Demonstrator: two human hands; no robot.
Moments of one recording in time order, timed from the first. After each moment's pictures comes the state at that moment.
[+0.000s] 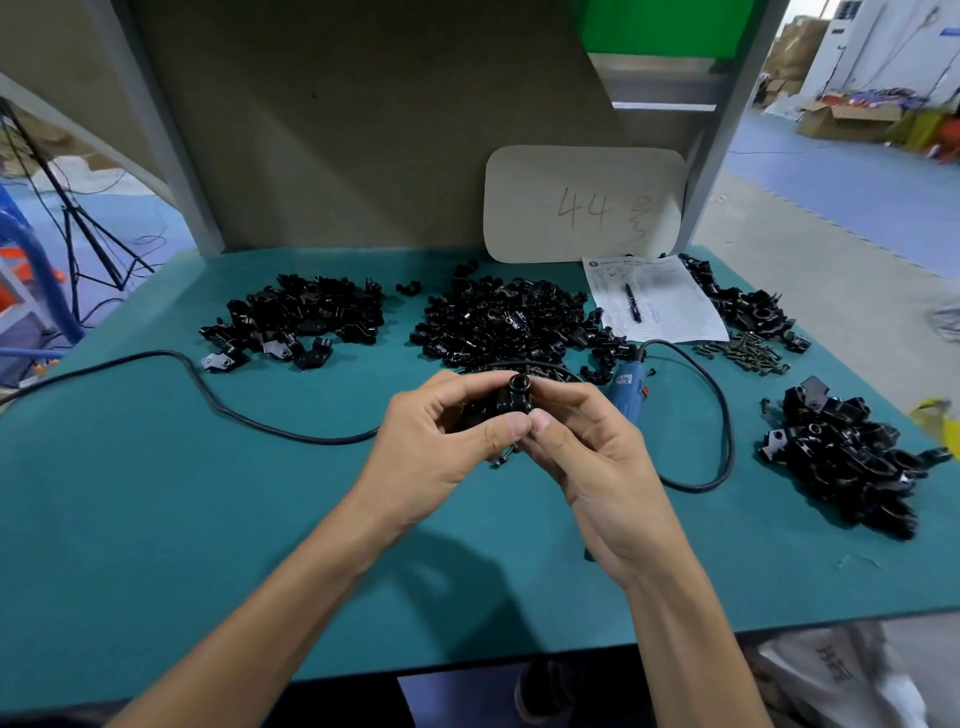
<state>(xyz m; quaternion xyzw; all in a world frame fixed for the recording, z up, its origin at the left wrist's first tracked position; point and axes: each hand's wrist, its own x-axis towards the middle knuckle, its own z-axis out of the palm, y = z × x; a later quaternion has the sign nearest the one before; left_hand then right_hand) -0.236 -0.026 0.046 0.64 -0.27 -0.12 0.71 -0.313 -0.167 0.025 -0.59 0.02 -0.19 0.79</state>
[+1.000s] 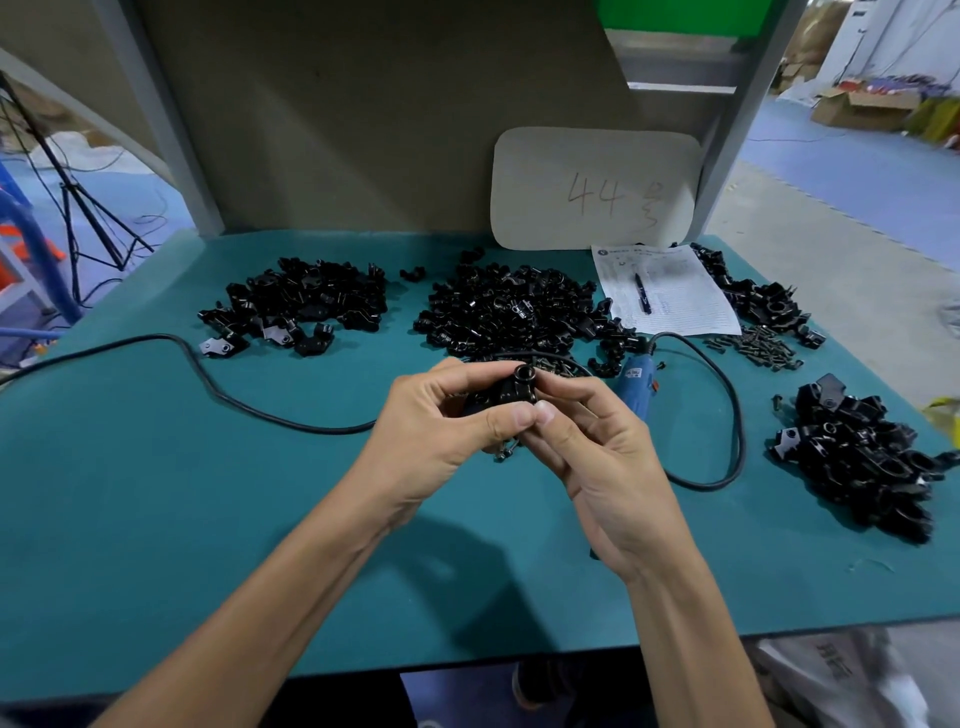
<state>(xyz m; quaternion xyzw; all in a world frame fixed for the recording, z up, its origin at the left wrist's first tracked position) -0.224 -0.027 0.046 0.62 -0.26 -0.15 0.72 -0.306 -0.168 0.024 -0.56 0.00 -0.18 0.81</state>
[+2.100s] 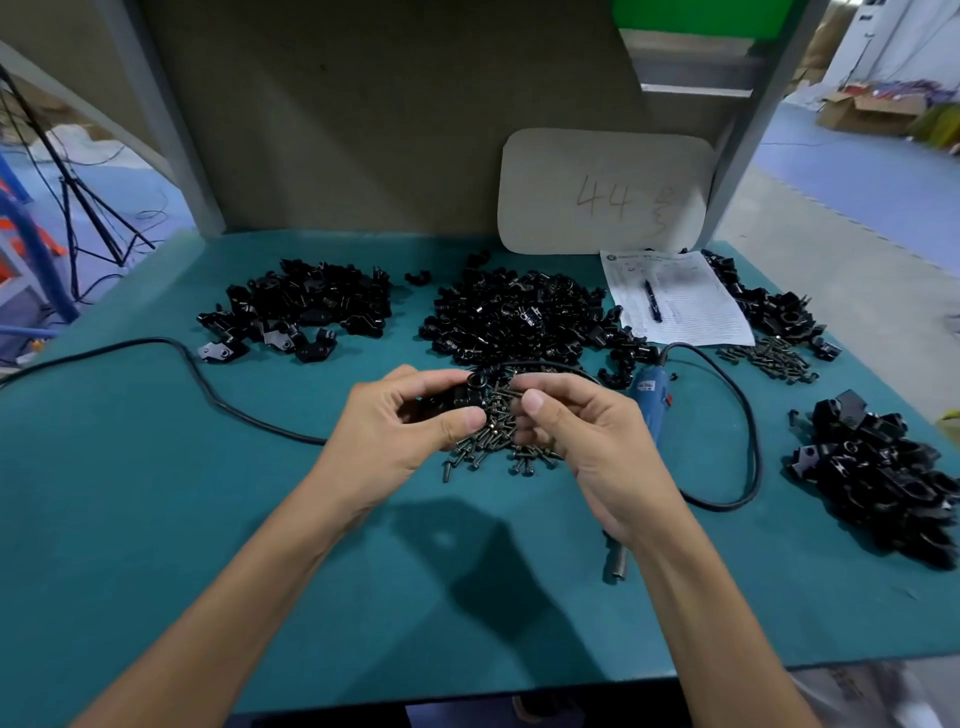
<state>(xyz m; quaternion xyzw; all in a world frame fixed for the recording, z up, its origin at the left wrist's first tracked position) -0.185 -0.002 0.030 0.70 -0.21 -0.11 0.68 -0.261 -0.189 0.016 -0.64 0.02 -0.14 0.75</state>
